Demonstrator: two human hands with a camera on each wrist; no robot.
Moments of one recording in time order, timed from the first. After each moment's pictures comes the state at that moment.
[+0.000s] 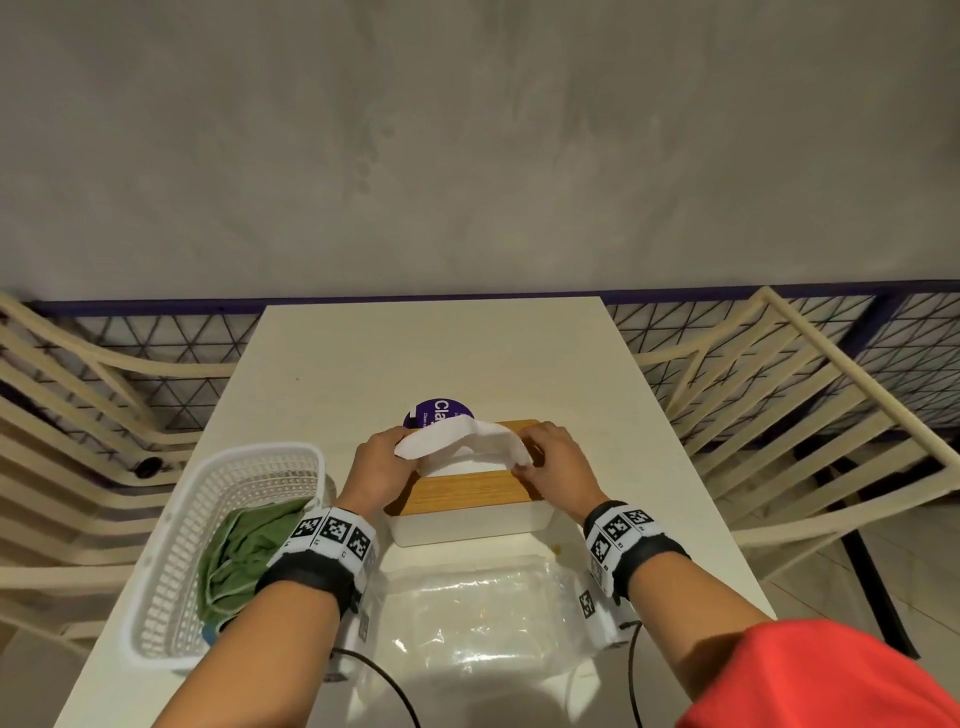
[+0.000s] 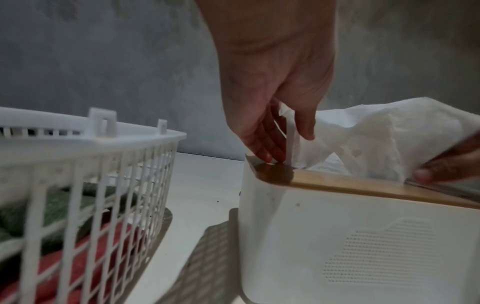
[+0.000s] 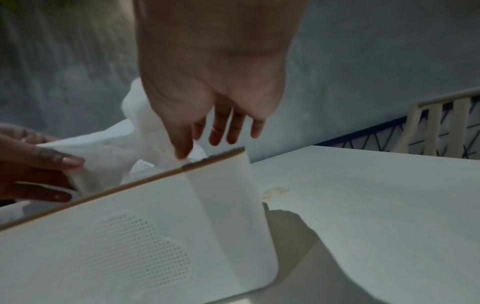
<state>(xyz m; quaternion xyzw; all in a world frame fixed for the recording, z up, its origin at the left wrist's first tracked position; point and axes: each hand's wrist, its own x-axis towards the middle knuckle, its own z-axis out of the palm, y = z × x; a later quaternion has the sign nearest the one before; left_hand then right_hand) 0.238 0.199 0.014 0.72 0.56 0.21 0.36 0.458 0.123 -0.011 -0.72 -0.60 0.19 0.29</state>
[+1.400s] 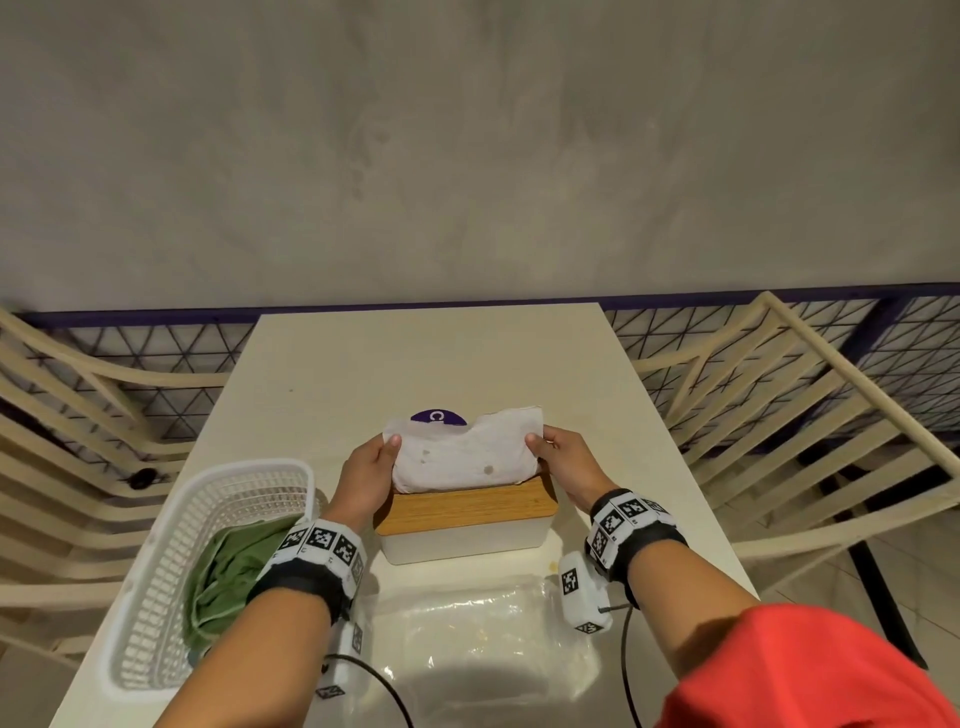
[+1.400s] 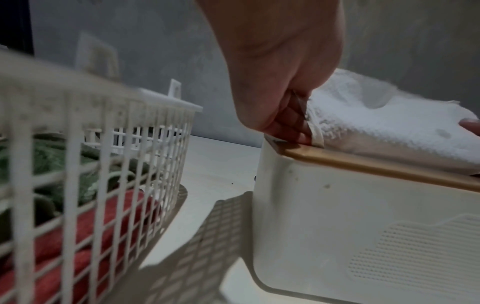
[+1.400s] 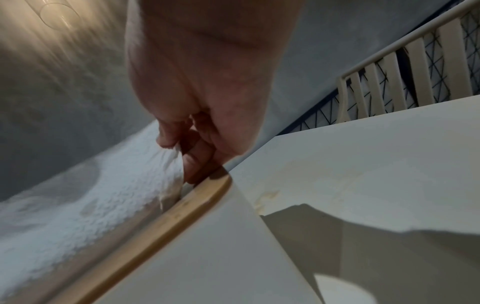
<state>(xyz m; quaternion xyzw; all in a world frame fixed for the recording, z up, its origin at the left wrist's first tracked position) 0.238 0.211 0.003 0.64 0.55 0.29 0.45 0.483 0.150 -0.017 -0.64 -0.39 0.44 0.49</state>
